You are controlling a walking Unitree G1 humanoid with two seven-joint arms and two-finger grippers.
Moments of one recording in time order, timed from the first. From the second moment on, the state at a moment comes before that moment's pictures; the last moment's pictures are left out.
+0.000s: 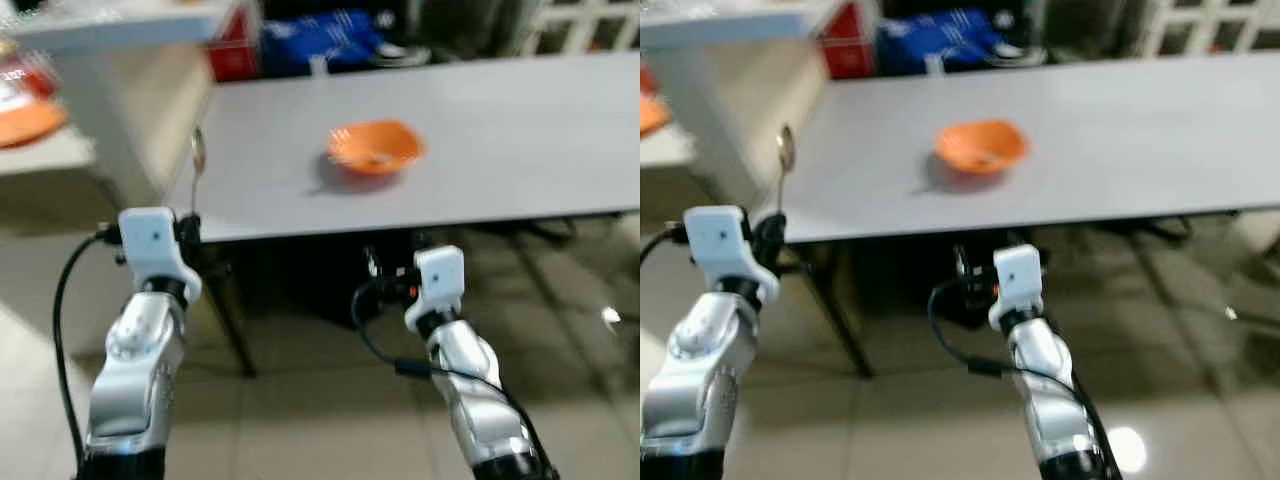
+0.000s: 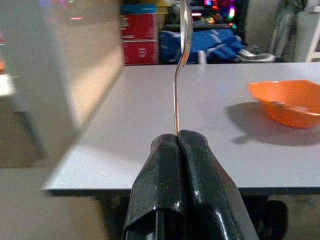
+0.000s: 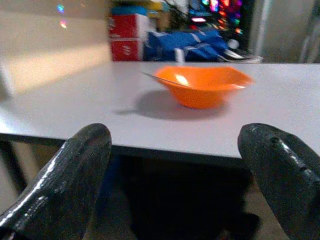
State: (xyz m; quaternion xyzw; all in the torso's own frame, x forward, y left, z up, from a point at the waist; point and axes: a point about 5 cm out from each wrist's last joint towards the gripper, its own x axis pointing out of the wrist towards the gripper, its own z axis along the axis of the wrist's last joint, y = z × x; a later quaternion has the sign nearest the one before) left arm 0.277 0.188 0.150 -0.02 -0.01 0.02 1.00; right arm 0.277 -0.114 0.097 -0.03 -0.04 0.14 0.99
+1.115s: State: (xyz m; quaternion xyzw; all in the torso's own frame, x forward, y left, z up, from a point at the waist) left arm 0.285 0.182 0.157 0.00 -0.02 0.01 1.00; right arm 0.279 -0.117 0.099 -0.03 -0.04 0.14 0.99
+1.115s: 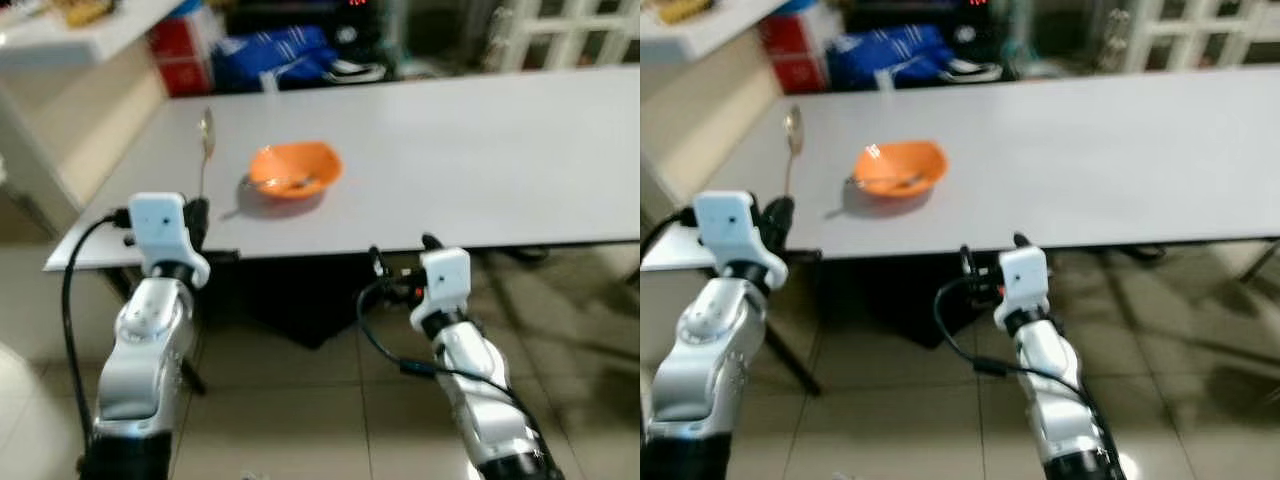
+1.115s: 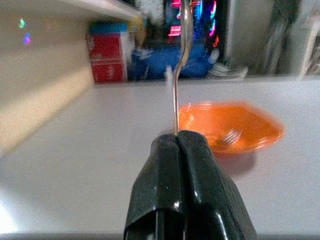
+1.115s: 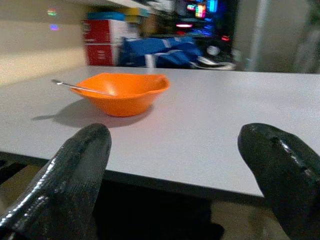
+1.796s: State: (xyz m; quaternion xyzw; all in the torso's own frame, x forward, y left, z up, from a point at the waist) left arm 0.292 0.173 0.159 0.03 -0.01 -0.01 1.00; right arm 0.276 -0.120 0.095 -0.03 -0.04 0.13 0.99
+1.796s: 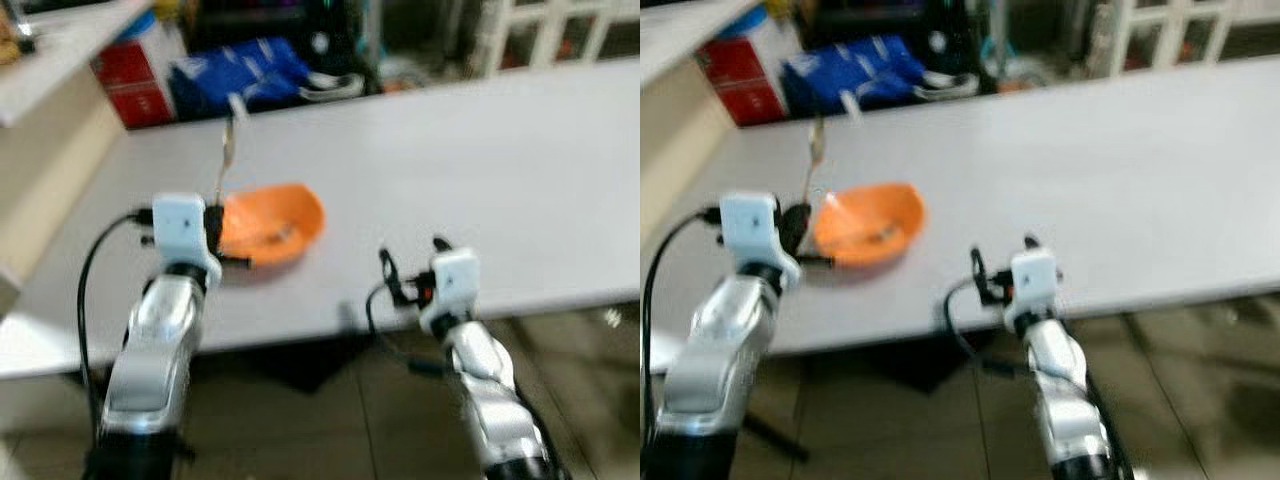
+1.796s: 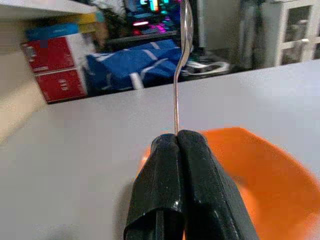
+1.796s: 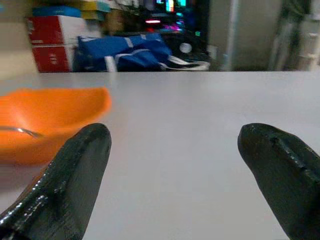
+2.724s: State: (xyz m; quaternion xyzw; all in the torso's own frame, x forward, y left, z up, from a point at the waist) left arm 0.327 0.185 0.189 0.14 0.12 -0.15 0.97; right arm 0.276 -0.111 0.095 -0.02 -0.04 0.14 0.99
